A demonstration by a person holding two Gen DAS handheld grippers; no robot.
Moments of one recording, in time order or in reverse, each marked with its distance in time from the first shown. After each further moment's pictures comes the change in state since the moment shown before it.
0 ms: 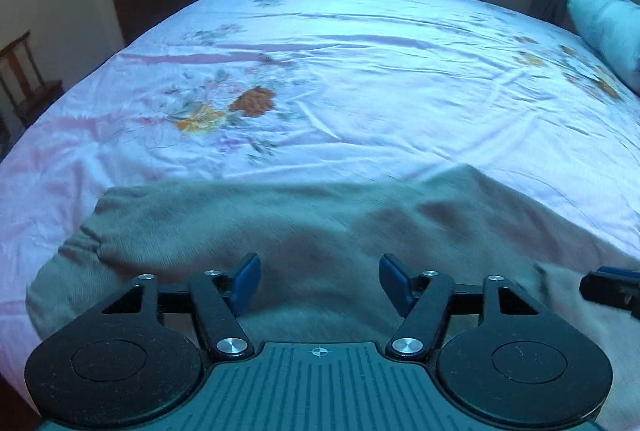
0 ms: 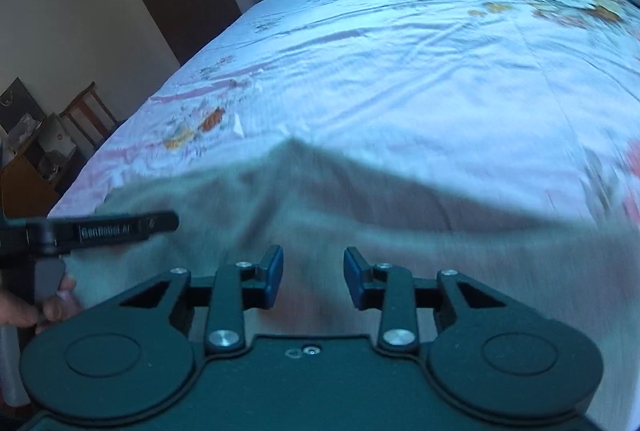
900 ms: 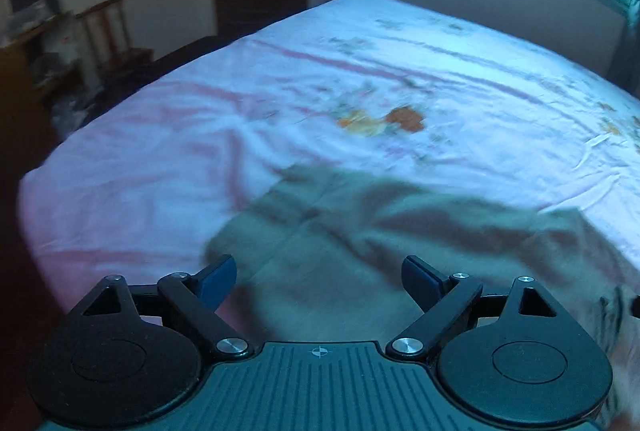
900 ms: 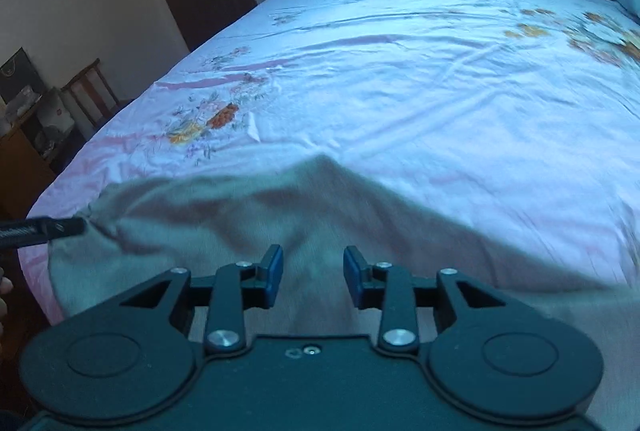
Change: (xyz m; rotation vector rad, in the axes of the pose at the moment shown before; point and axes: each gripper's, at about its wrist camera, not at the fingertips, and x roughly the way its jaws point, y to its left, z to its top) left arm -0.052 0.126 -0.043 -0.225 -0.040 0.159; right arm 0.017 0.025 0.003 -0.078 0.011 -0.029
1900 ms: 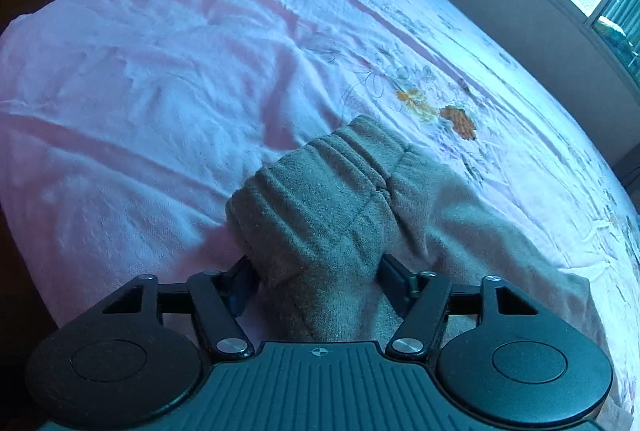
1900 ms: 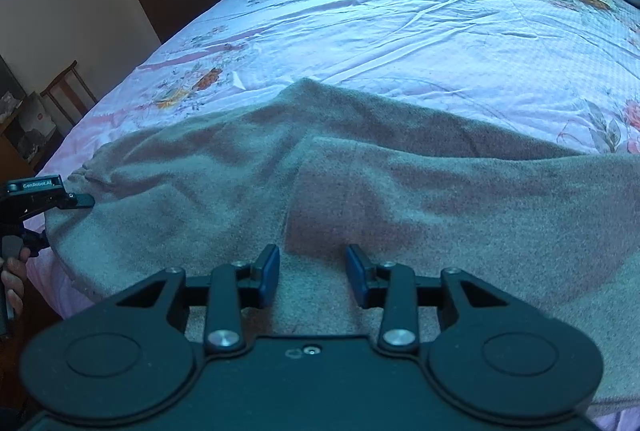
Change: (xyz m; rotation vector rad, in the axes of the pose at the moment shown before) left arm 0.080 0.057 -0.020 -0.364 0.099 -0.150; right arm -0.011 0.010 -0.060 0.073 0.023 -0.053
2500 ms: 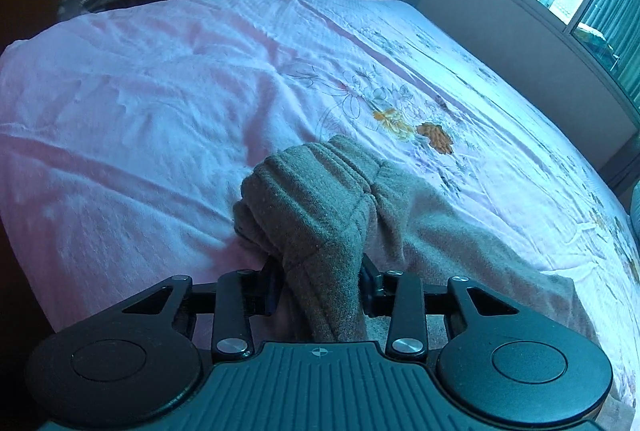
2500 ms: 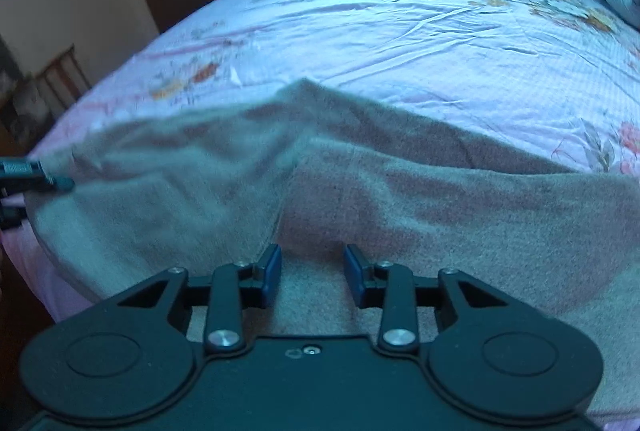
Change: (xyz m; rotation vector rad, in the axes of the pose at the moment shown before) left arm -0.020 -0.008 -0.005 0.030 -0.075 -0.028; right arm 0.004 0.008 -0.001 -0.084 -0.003 -0.050
